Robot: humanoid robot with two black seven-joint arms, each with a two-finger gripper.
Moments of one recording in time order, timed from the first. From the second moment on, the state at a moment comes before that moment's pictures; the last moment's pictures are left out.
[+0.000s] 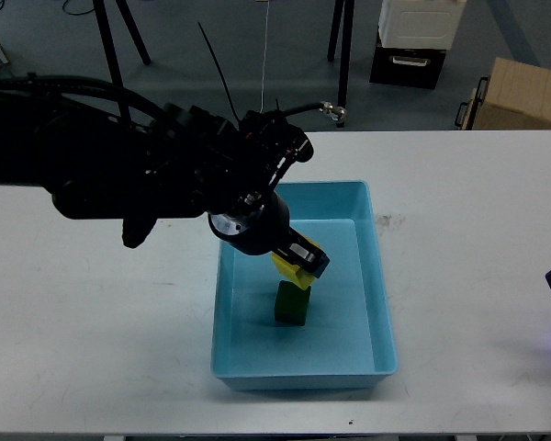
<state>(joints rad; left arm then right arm) -1.81 0.07 0.57 -1.36 0.63 -0.49 0.08 -0.49 -0.18 1.70 1.69 0.41 0.49 -0.15</state>
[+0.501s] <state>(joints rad) -1.70 -0.01 0.61 -1.24 0.64 -0.49 0.01 -0.50 -0.17 1.69 1.69 0.41 0.49 -0.15</state>
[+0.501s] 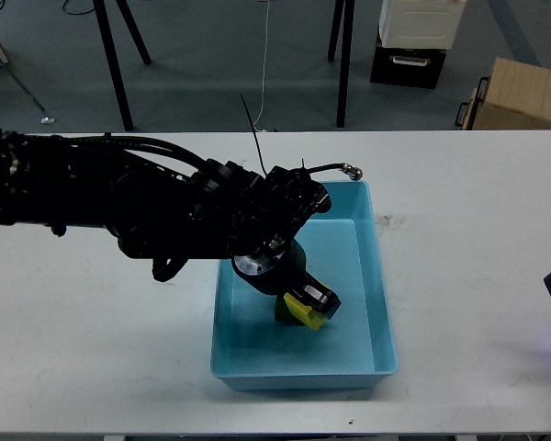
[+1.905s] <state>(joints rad) -0.20 0.05 -1.72 -1.49 0.28 -0.45 0.01 -0.41 -0.05 1.72 1.67 0.41 0.49 -0.14</state>
